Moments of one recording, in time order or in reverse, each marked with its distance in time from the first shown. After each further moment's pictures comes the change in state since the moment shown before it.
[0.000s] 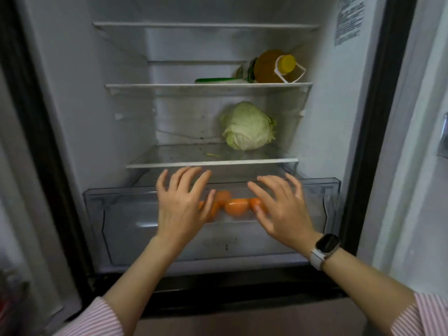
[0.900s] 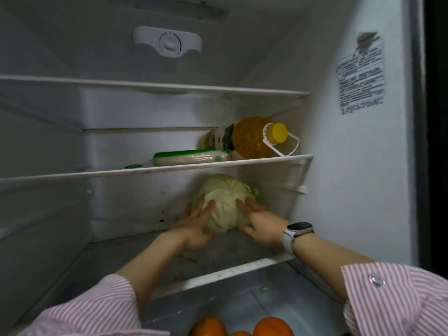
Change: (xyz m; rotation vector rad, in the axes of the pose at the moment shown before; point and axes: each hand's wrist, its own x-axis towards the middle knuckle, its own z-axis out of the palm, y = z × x) left_hand 0.214 -0.064 0.214 -0.201 -0.915 0.091; right_hand 0.175 0.137 0.127 0.069 -0.757 0.410
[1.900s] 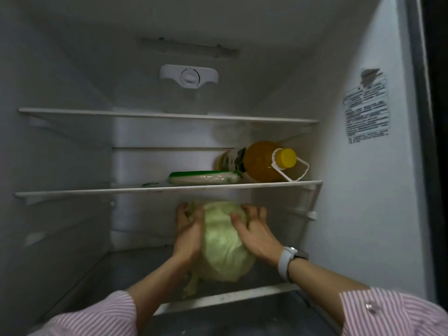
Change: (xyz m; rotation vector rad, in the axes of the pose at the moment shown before) left_hand -0.021 0.026 -0.011 -1.144 0.766 -0.267; right_hand 0.006 -0.033 -0.009 0.695 0.353 0.039
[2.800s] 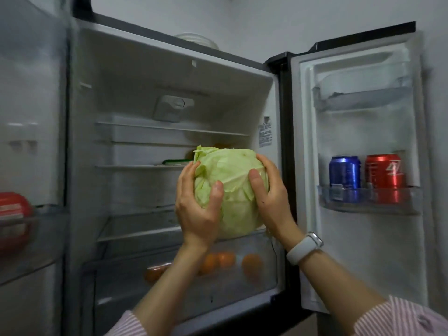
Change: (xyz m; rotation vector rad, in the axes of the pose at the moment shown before) left_hand -0.284 0.182 -0.123 -0.330 0.114 0.581; right_hand -0.292 -0.214 -0.106 0.136 0.511 -0.277
